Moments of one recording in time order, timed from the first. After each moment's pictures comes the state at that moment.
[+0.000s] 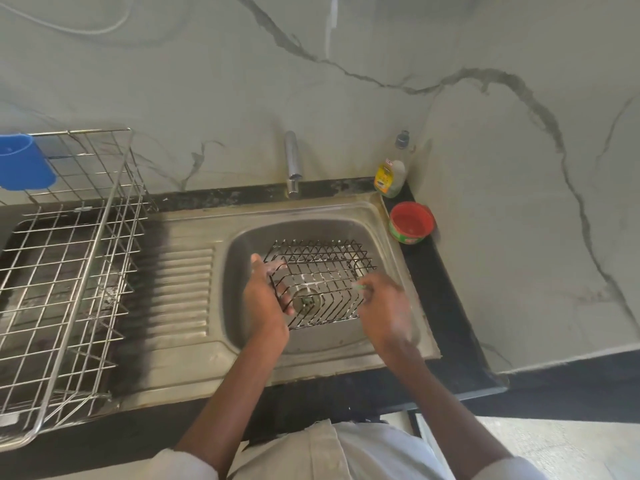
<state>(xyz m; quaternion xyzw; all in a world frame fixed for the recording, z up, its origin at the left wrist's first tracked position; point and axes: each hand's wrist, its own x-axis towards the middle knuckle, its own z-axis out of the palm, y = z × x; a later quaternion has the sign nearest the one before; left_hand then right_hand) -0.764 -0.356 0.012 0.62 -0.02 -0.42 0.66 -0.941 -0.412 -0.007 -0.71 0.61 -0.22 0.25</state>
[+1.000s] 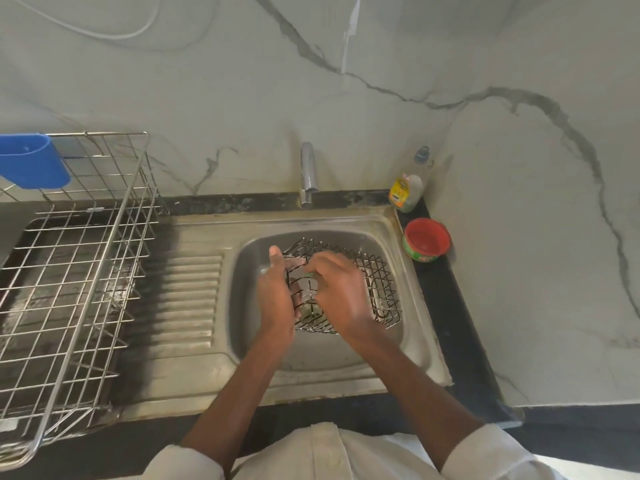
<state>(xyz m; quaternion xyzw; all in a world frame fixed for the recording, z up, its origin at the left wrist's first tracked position) -0.747 -0.385 0.015 0.64 -0.10 -0.42 0.64 -0.846 -0.447 0.014 -0.84 0.37 -0.35 0.20</state>
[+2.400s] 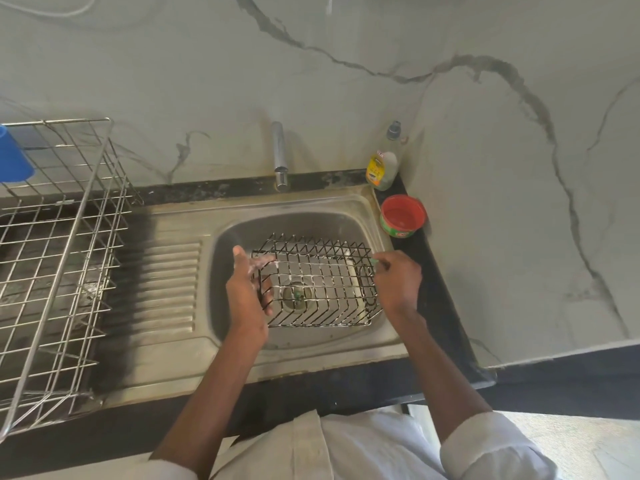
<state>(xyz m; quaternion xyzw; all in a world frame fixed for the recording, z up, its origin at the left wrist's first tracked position) -0.761 -0.353 0.009 0.63 -0.07 -0.43 0.64 -0.972 -0.478 -0.025 -0.67 0.65 -0.27 0.24</state>
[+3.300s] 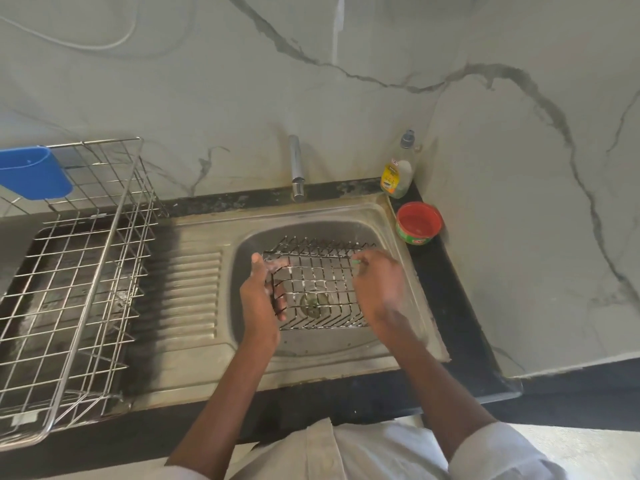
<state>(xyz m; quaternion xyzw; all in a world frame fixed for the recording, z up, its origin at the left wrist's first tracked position) -0.753 -0.345 0.015 0.64 -0.12 -0.41 0.64 -0.911 -0.450 0.008 -0.72 0.59 -0.27 0.23</state>
